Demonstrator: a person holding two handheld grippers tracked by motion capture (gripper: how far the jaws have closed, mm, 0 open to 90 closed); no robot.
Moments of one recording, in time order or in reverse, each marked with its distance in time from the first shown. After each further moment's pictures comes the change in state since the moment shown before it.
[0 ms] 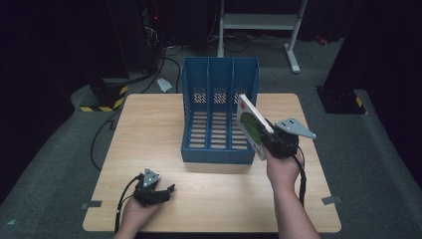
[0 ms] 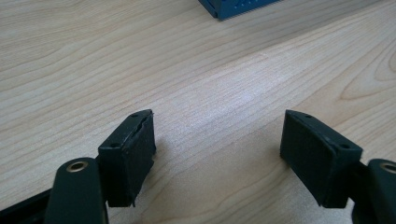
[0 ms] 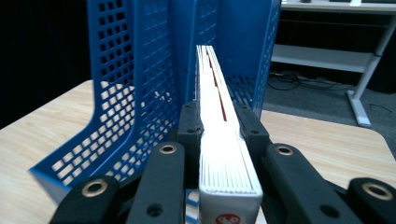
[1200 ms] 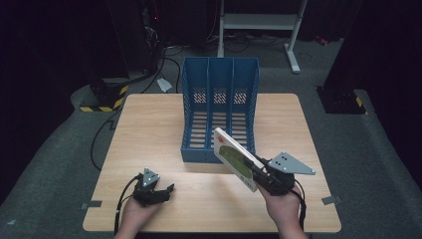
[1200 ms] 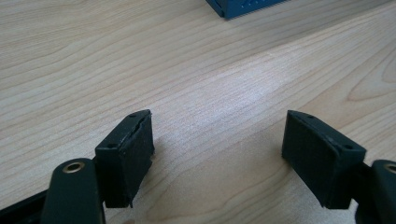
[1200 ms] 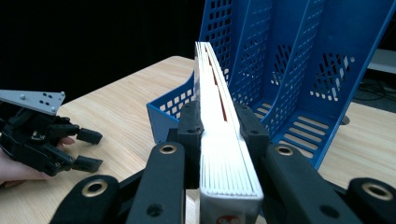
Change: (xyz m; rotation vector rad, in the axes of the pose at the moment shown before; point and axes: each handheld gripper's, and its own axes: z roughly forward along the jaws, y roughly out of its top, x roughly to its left) left arm 0.001 0.000 0.000 0.000 0.011 -0.017; right arm 0.038 -0.046 -0.060 0.015 0.297 -0.090
